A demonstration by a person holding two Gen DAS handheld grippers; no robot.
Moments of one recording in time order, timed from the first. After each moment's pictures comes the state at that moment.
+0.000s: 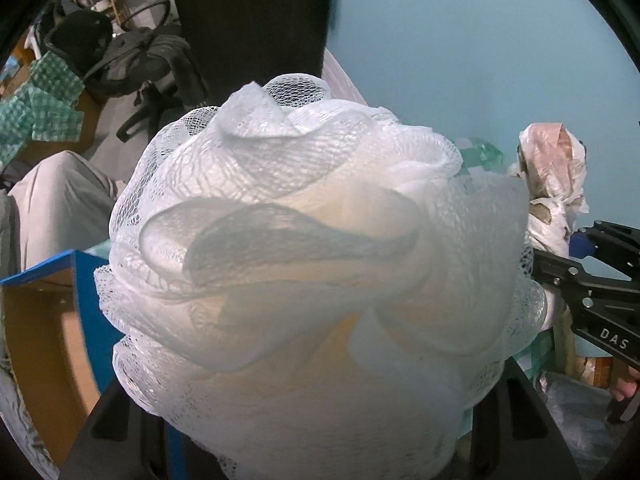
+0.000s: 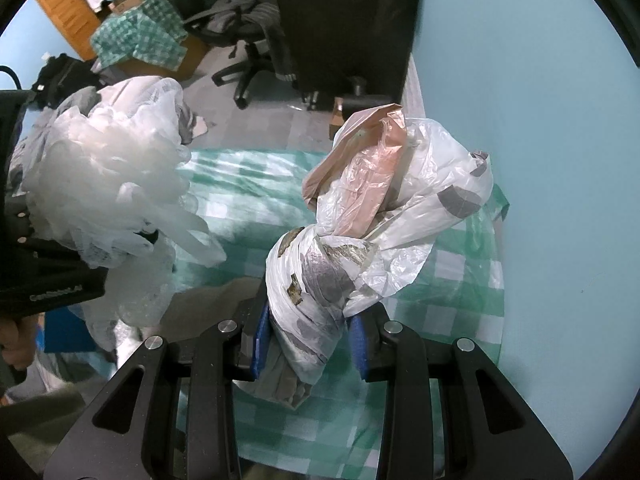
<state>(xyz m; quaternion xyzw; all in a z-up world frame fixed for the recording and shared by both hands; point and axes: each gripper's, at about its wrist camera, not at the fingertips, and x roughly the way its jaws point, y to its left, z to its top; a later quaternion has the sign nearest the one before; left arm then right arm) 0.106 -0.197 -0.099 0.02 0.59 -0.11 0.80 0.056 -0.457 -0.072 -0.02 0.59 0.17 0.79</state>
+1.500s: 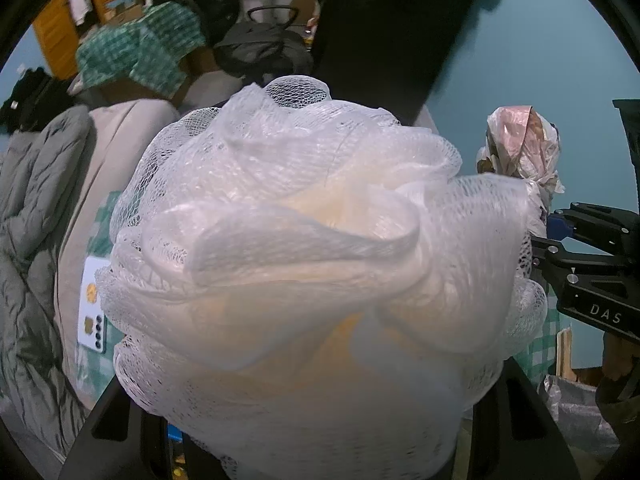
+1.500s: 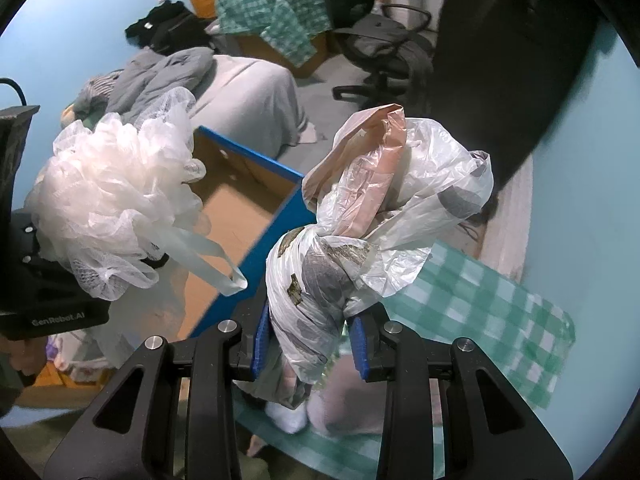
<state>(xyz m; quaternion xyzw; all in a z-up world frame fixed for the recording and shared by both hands) -0.046 -0.061 -0.003 -0.08 0.55 0.02 0.83 0.034 -0.242 0.004 -0.11 0.53 0.34 0.77</state>
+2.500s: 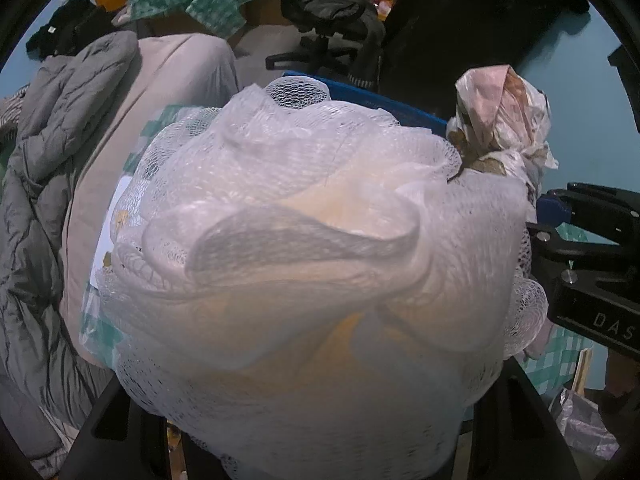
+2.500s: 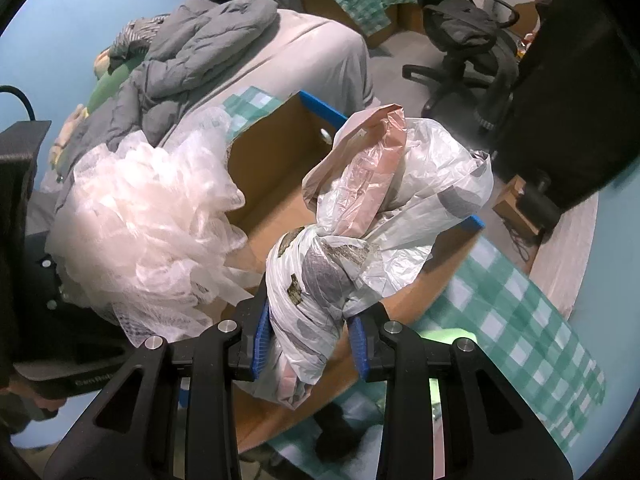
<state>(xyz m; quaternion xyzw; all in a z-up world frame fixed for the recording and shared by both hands) -0.064 0.040 -0.061 -0.14 0.60 0.08 0.79 0.022 -0.084 -0.039 -0.16 0.56 0.41 0.70</state>
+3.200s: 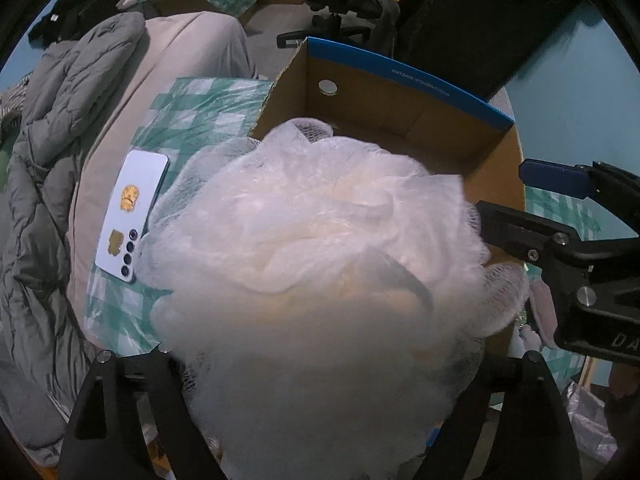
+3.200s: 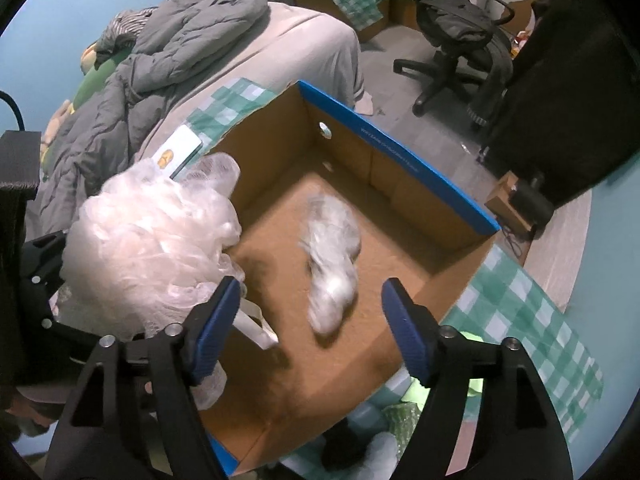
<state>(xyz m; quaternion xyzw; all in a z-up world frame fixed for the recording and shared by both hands) -0.063 0.050 -0.077 -0.14 0.63 0.10 0.76 0.021 -0.070 -0.050 -0.17 0.56 0.39 0.71</state>
